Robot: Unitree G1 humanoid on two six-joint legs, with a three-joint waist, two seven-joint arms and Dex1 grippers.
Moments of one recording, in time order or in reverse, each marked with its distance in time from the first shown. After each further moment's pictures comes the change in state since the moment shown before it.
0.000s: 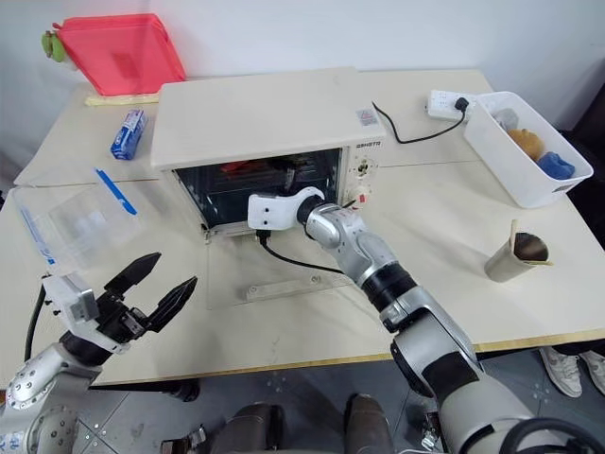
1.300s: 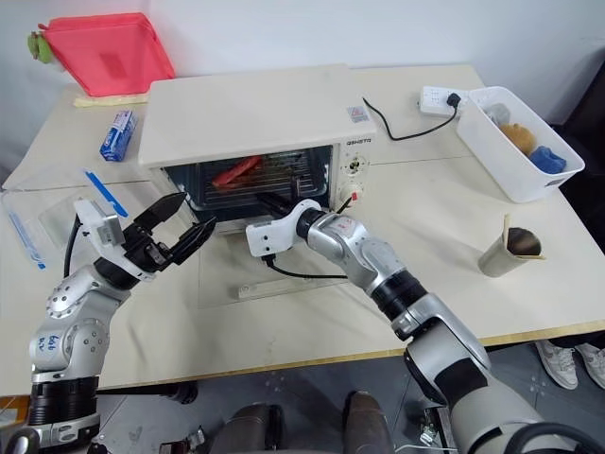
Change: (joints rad) left arm -0.506 0.063 -0.103 0.340 0.012 0.044 -0.070; right arm 0.183 -0.135 0.041 -0.342 -0.093 -0.066 0.141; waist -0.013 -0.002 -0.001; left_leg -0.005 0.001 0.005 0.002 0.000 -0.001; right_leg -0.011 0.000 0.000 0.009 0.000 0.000
